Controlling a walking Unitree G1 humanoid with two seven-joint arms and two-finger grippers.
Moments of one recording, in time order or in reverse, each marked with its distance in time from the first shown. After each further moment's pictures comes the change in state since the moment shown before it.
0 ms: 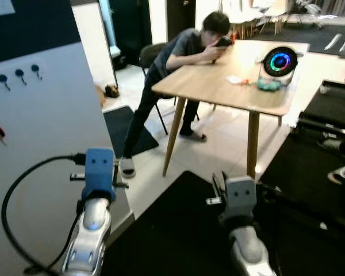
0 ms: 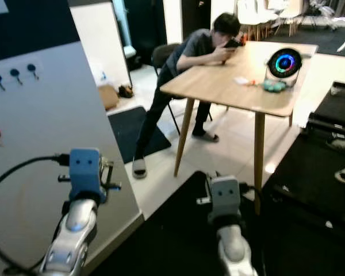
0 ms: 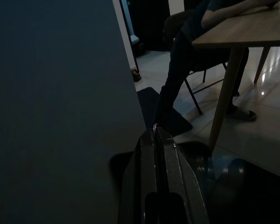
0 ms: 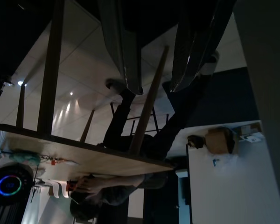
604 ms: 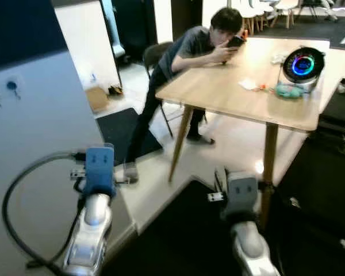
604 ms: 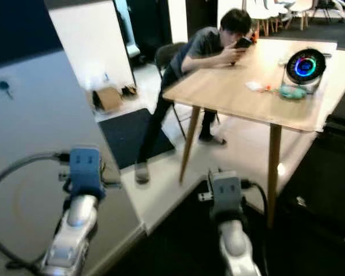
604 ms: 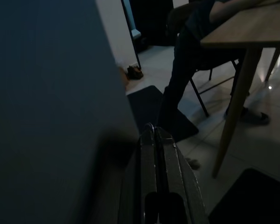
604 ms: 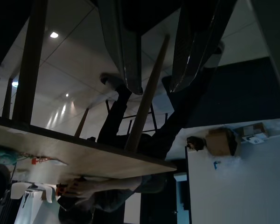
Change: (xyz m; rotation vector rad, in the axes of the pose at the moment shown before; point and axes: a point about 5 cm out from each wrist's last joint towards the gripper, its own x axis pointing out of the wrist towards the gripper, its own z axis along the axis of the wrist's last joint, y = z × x) left arm 0.001 0.000 0.001 -0.001 -0.004 0.000; right arm 0.001 -0.001 0.001 -0.010 -0.003 0.000
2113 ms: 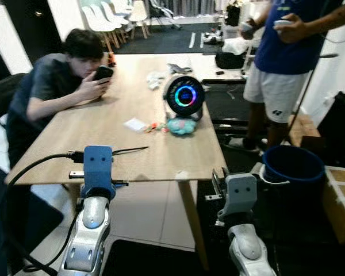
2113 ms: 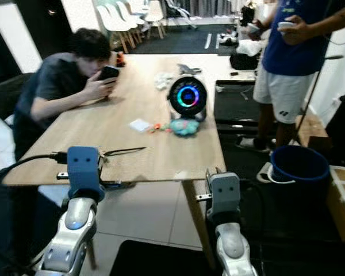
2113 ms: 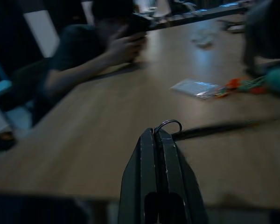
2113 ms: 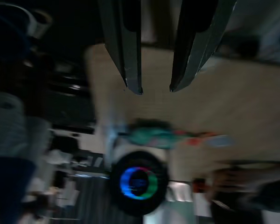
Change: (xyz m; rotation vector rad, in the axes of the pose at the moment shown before) left arm 0.000 0.002 0.005 -0.016 -0.015 0.011; right arm 0.003 0.001 0.006 0.003 -0.025 -0.001
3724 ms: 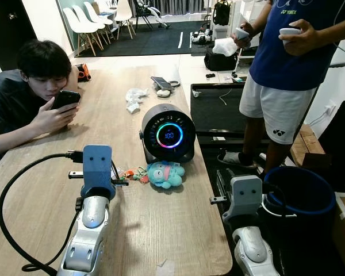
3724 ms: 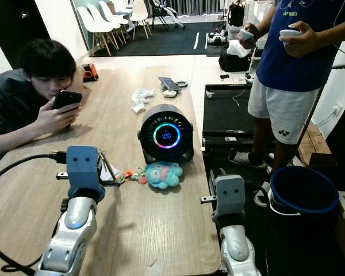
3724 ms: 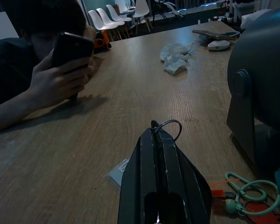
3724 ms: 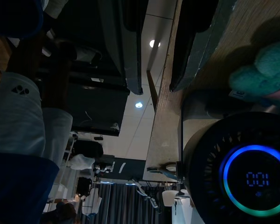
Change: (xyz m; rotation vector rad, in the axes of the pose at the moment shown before) left arm 0.000 -0.002 0.003 -0.012 -0.005 -0.007; right arm -0.004 -0.009 -0.001 0.004 0.006 -0.031
